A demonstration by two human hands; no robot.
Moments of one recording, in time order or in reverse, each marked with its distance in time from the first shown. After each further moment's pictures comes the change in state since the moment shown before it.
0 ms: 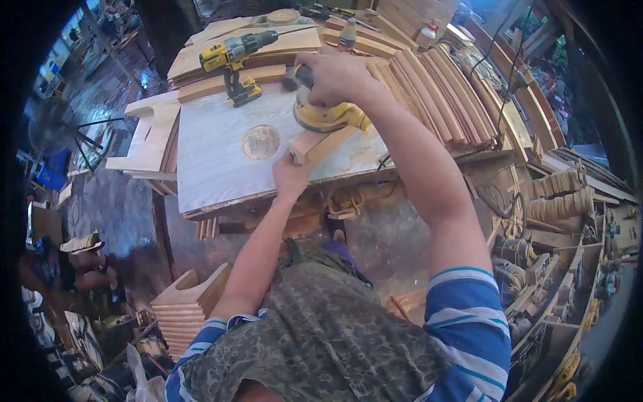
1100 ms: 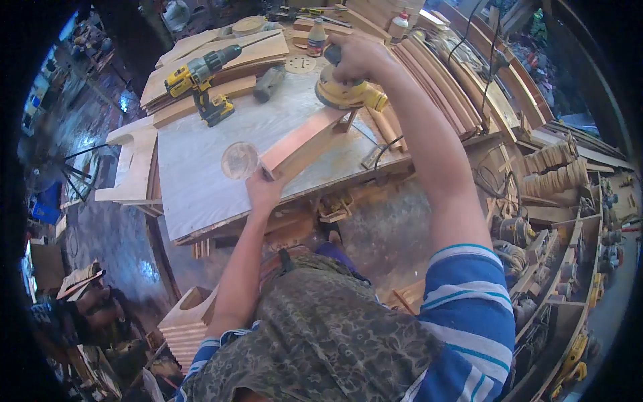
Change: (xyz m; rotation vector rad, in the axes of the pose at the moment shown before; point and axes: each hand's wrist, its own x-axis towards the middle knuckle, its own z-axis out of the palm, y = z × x) left_hand 0.017 -0.015 -0.011 0.018 -0.096 0.012; right_hand 0.010 0.132 -0.004 0.008 0.010 0.261
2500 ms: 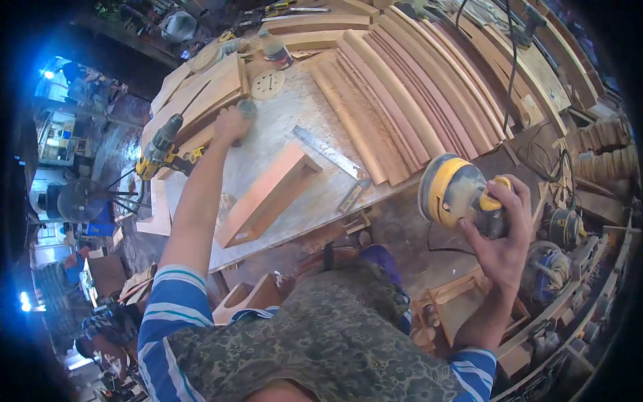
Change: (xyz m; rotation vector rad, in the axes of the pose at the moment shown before) left_hand 0.321 0.054 0.109 1.290 -0.326 -0.079; right_hand -0.284 0.214 -0.012 0.515 0.407 0.307
